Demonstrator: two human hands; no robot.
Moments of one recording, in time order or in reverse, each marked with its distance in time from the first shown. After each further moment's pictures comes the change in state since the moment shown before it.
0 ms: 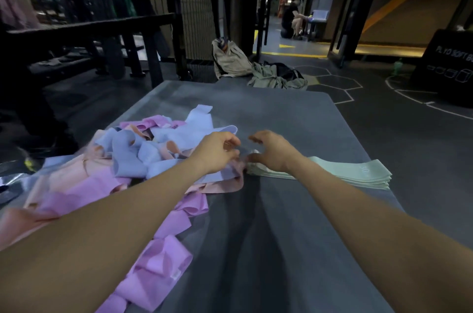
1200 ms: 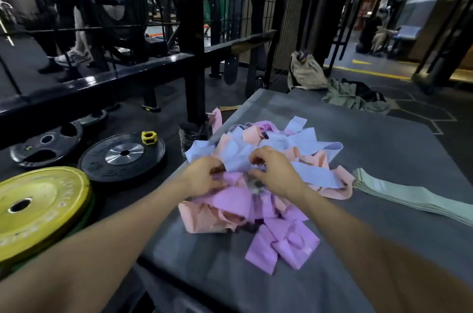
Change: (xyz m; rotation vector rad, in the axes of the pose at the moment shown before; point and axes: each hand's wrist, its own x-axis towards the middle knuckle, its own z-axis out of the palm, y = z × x) left_hand -0.185 -0.128 -0.198 0.311 -0.034 -0.210; right_hand -0.023 -0.230 0.103 0.105 0.006 -0.333
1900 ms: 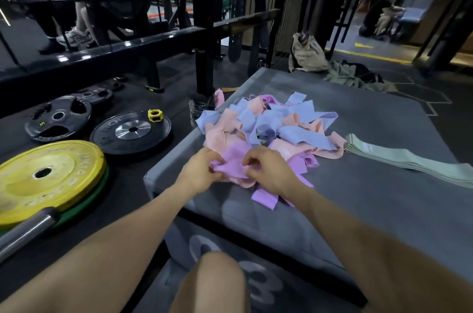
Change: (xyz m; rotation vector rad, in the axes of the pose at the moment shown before) left_hand -0.084 -0.016 0.046 -0.219 0.191 -0.053; right_hand -0.089 -0.042 0.026 0.058 -0.085 -0.021
